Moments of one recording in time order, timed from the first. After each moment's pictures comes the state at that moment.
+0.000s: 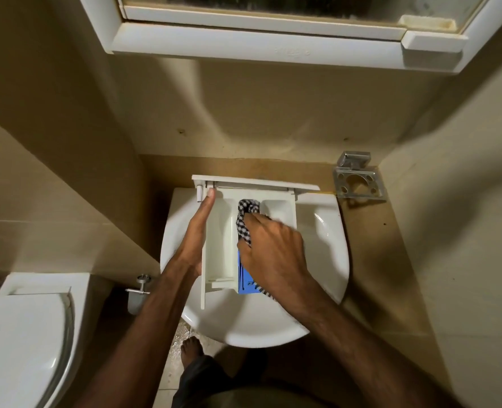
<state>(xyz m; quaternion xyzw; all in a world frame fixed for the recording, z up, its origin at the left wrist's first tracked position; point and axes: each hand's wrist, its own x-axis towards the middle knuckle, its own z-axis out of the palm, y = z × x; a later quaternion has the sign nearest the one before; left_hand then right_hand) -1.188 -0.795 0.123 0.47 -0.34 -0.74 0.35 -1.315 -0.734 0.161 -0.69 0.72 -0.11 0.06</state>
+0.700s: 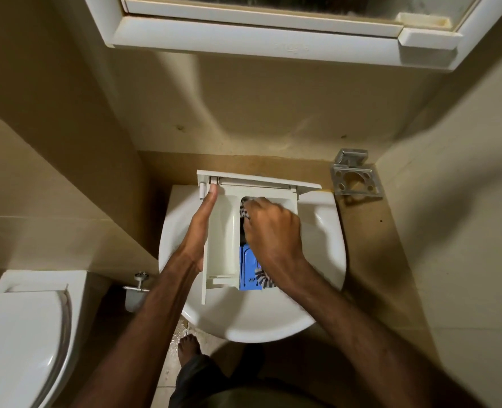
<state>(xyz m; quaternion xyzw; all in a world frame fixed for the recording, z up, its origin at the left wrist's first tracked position) -1.187 -0.794 0.115 0.48 -0.36 -0.71 0.36 -1.321 -0.751 0.157 -0.68 0.72 -0.12 -0.01</state>
